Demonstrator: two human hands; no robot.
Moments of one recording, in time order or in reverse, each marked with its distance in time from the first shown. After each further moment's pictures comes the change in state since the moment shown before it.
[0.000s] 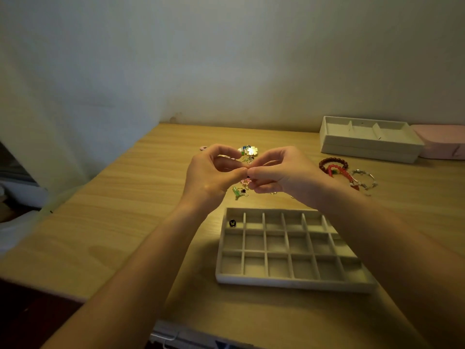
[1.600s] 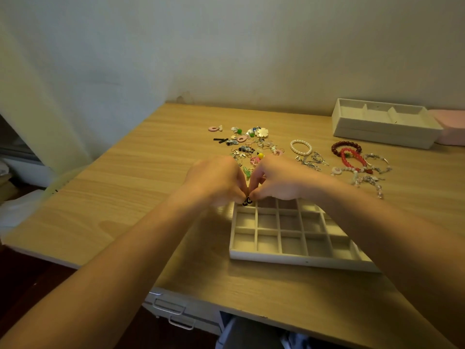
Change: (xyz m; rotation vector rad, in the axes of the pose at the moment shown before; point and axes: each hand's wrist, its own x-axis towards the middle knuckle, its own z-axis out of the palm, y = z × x) left_hand -0.008 -0.006 -0.016 1.122 -0.374 -0.073; right_hand 0.018 0.026 0.034 -1.069 -0.222 -0.057
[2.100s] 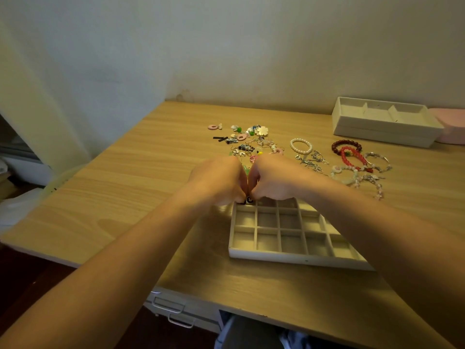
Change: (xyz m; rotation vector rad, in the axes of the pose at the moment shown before) left_hand 0.004 0.004 0.003 -0.034 -0.083 -0.011; right_hand 0.000 -0.017 0.002 -0.073 0.000 0.079
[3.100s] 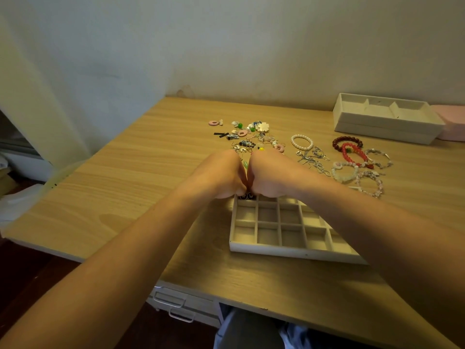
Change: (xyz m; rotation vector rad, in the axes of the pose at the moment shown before) left_hand 0.004 -0.001 0.001 -0.158 -0.022 0.003; right_hand 0.001 -0.014 0.003 -0.135 0.042 0.058
